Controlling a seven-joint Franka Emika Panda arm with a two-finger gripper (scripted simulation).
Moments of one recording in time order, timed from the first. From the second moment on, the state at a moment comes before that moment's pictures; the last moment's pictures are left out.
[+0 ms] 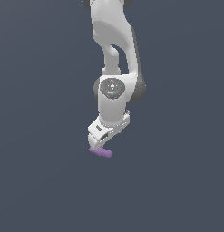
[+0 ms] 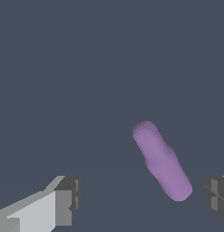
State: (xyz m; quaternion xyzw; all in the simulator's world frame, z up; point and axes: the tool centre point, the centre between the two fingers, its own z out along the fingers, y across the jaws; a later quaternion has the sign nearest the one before) arm 0.047 -0.004 0.120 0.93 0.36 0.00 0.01
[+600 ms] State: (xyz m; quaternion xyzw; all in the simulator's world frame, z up) arm 0.061 -0.030 0.094 0.87 0.48 0.00 0.01
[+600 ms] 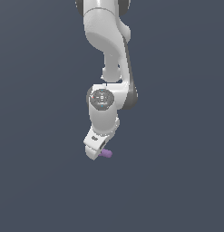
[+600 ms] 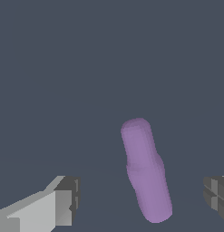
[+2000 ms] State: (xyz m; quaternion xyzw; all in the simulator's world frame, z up) arm 0.070 -0.055 0.054 0.81 0.59 0.00 0.00
